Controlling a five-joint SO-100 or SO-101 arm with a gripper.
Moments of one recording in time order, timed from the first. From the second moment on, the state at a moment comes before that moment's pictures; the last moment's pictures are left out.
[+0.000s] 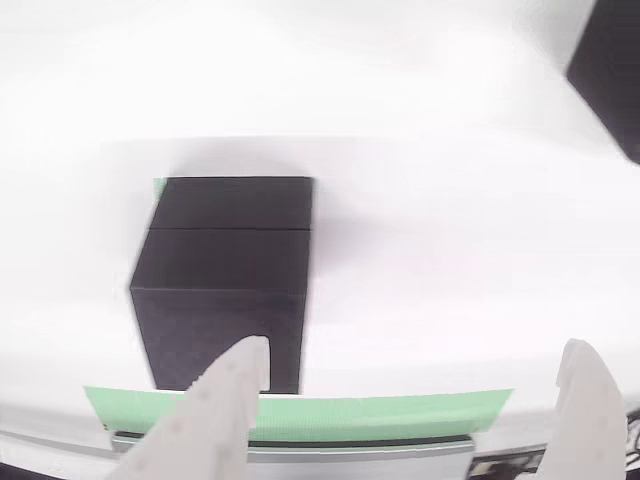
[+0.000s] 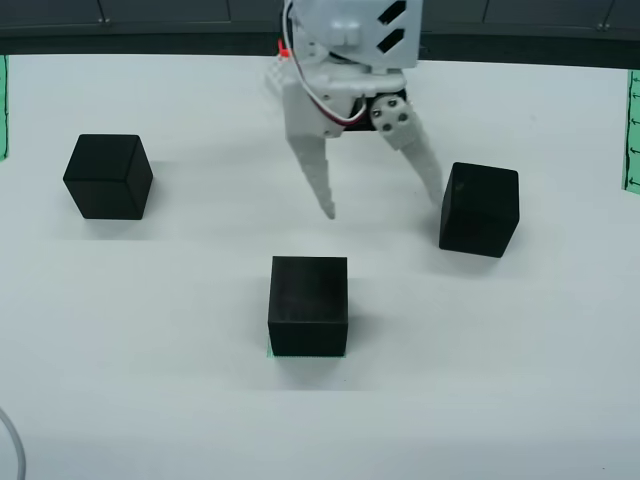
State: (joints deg) arm -12.0 109.3 107.1 77.7 -85.8
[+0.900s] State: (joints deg) arm -36.5 107.1 110.1 77.3 -50.5
